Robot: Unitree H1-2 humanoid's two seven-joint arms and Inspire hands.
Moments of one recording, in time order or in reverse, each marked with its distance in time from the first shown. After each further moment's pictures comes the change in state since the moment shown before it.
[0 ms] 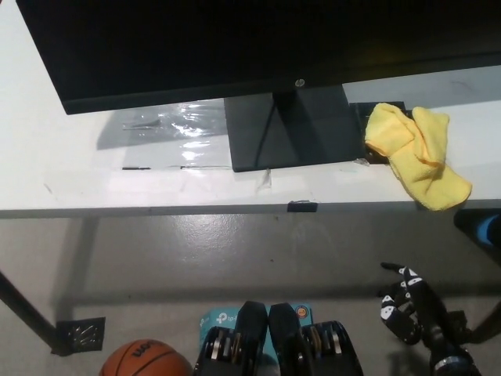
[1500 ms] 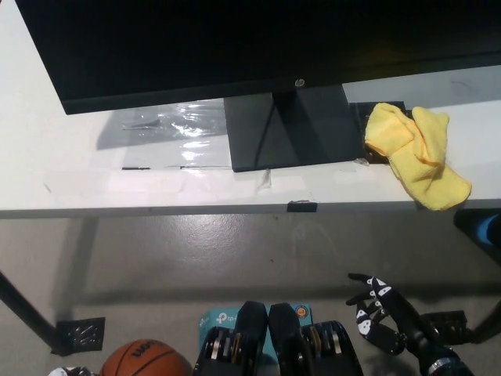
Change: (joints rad) left_arm -0.061 0.002 -0.033 0.045 0.075 -0.026 0.024; right_arm -0.042 -0.157 0.198 0.104 0.169 -0.127 0.040
